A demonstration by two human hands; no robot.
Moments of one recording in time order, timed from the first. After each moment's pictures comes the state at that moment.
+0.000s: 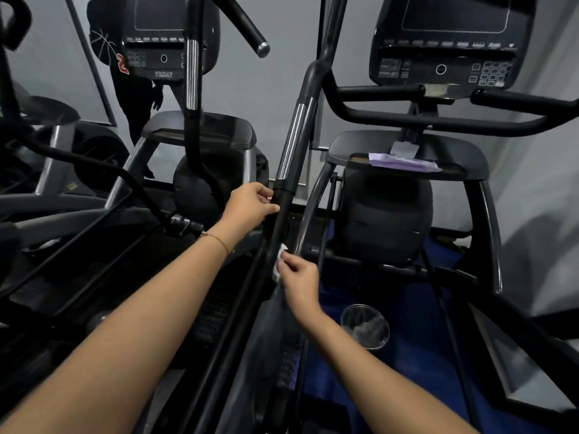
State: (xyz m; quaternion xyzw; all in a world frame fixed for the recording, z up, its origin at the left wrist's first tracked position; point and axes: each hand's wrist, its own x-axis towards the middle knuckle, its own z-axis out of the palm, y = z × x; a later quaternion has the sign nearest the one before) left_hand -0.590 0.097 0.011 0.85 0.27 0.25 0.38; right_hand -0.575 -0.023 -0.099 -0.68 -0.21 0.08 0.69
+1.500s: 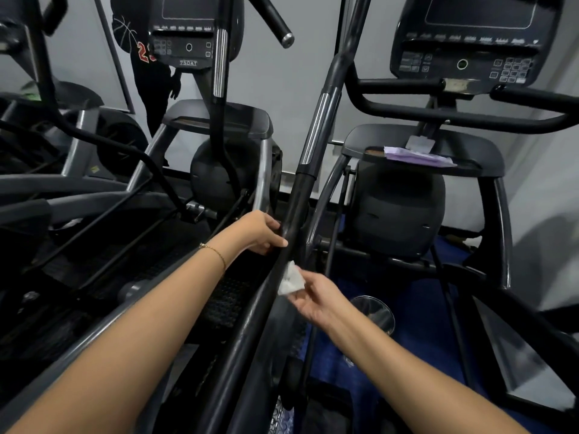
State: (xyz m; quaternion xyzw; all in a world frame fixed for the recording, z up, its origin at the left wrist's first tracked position) left_hand -0.649 0.083 -0.020 0.79 0.32 0.03 0.53; right_hand -0.619 -0.057 -0.086 -0.38 0.07 0.49 0.78
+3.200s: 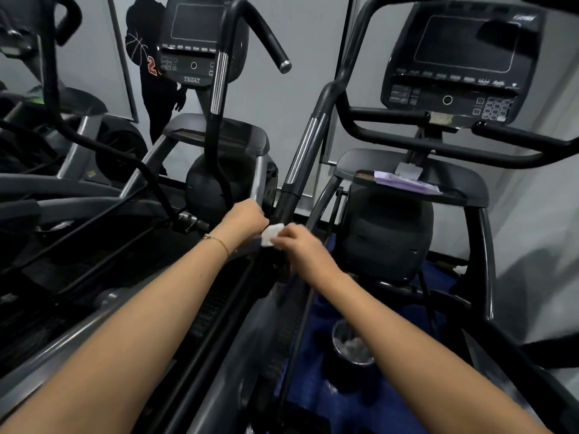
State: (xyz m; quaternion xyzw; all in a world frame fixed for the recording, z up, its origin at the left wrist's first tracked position) left_hand -0.634 0.064 0.023 0.88 0.35 0.10 0.29; right_hand -0.549 -0.050 -0.036 -0.75 -0.56 -0.02 0.35
